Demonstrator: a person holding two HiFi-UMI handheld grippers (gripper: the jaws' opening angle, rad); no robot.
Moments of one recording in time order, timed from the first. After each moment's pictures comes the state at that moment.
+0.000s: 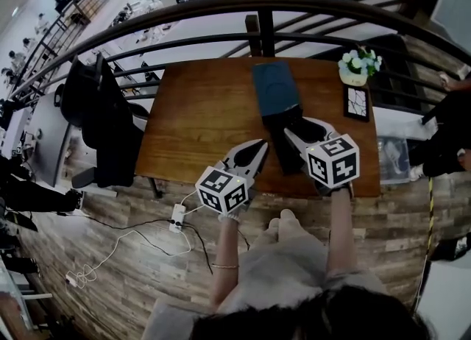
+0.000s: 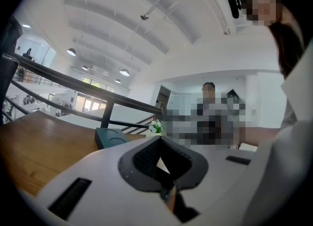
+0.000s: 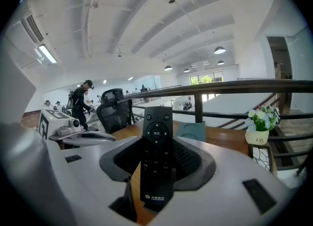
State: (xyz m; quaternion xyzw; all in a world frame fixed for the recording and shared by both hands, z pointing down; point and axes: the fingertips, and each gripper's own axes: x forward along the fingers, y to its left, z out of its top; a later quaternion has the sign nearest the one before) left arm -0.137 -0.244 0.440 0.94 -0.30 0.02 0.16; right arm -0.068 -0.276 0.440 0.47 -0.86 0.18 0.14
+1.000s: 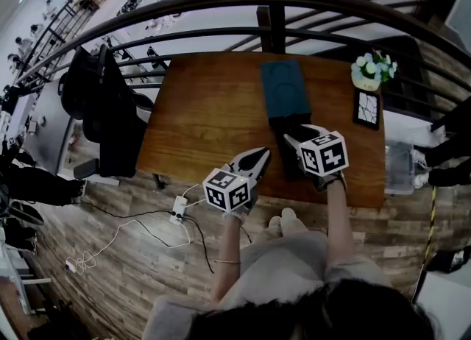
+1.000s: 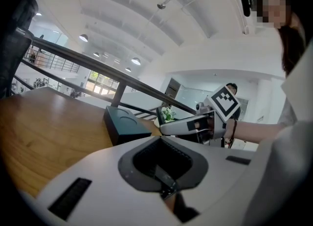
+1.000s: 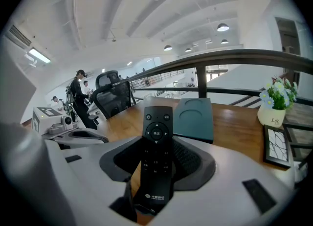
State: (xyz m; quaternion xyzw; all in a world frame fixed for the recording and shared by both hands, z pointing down) left arm -0.141 -0.270 0.512 0.91 -0.33 0.05 0.24; right arm -0.075 -0.320 0.530 0.42 -0.84 0.26 0.22
